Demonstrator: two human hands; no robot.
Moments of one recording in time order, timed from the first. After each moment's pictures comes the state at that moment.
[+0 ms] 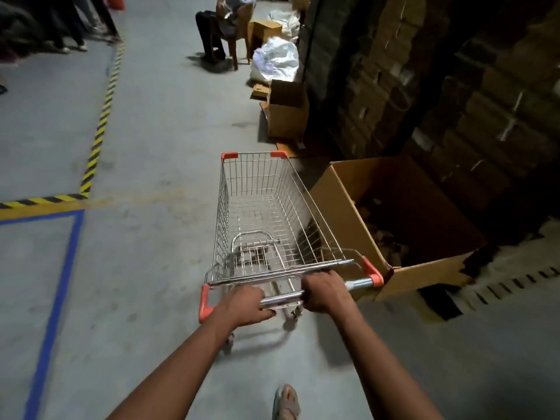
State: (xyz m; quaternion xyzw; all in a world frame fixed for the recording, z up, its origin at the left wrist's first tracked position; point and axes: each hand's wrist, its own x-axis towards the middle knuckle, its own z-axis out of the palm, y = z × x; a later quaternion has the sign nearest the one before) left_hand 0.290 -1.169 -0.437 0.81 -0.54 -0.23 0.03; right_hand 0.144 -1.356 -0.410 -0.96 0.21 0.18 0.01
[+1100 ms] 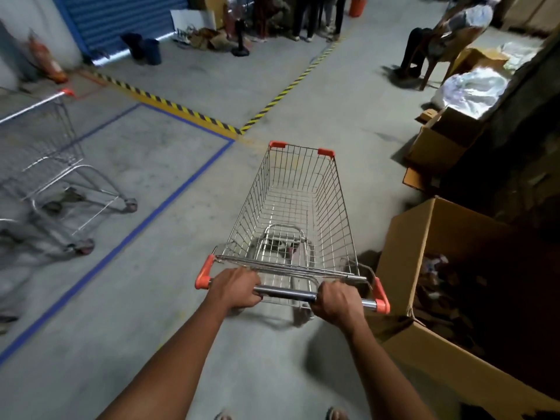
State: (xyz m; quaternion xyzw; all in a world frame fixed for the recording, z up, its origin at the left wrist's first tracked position) left_hand 0.001 -1.198 -0.416 0.96 -0.20 -0.18 0.04; right_hand -0.028 -1.473 -0.427 -0.99 -0.06 0.15 -0.03
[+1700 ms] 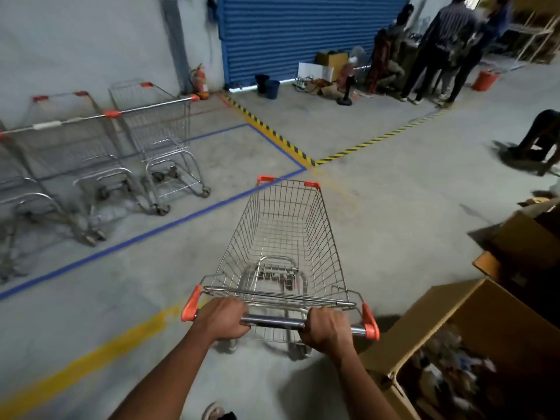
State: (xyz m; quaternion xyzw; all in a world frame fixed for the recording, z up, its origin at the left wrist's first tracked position) left_hand -0.171 -1.341 -0.424 0.99 0.03 -0.13 0.08; right_hand -0.071 -1.603 -0.403 -0.94 -0.31 0.16 -0.01
